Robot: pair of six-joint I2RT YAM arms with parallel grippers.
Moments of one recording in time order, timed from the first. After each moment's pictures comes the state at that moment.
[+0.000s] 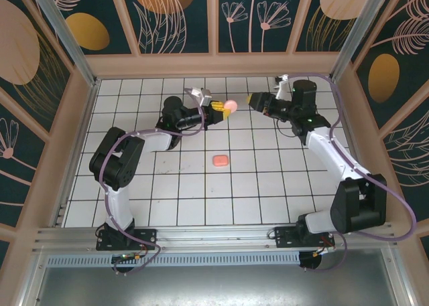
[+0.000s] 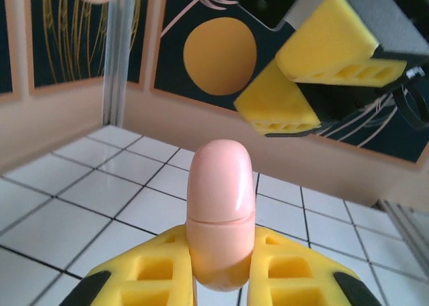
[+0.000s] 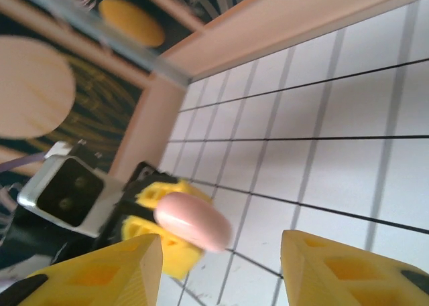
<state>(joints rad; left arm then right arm) -0.49 1.95 1.09 0.94 0.85 -0.35 0.19 1.37 1.05 -0.07 -0.65 0.63</state>
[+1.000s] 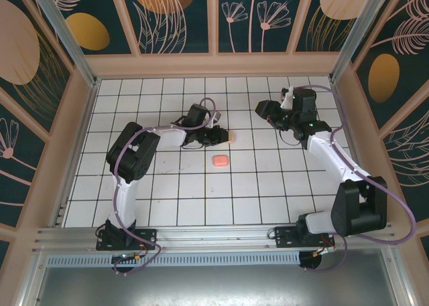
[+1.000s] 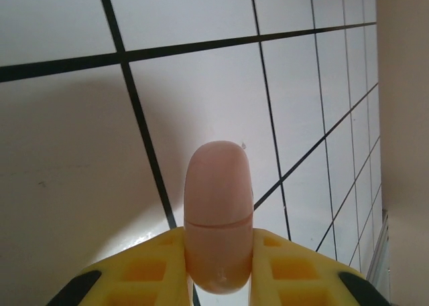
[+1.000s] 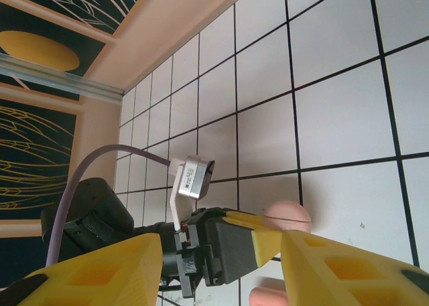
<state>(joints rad) -0.56 2.12 1.28 0.04 0.64 -0.71 0.19 1.36 0.99 -0.19 -0.52 0.73</state>
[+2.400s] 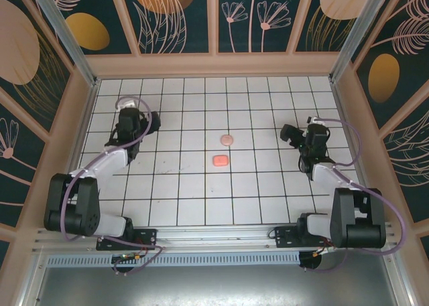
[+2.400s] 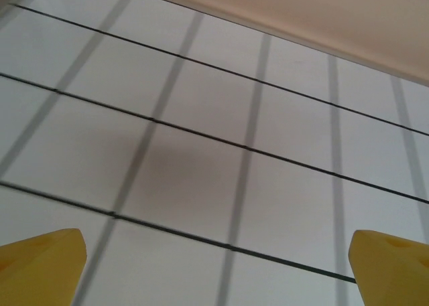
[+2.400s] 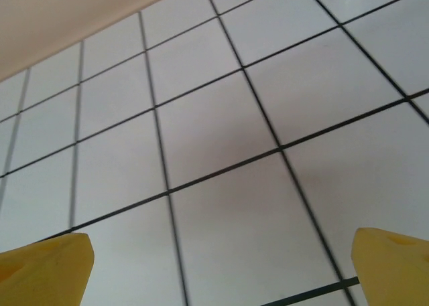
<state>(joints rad) -0.15 1.39 0.70 0.15 -0.24 -0.39 -0.01 1.27 0.47 0.28 0.00 0.35</state>
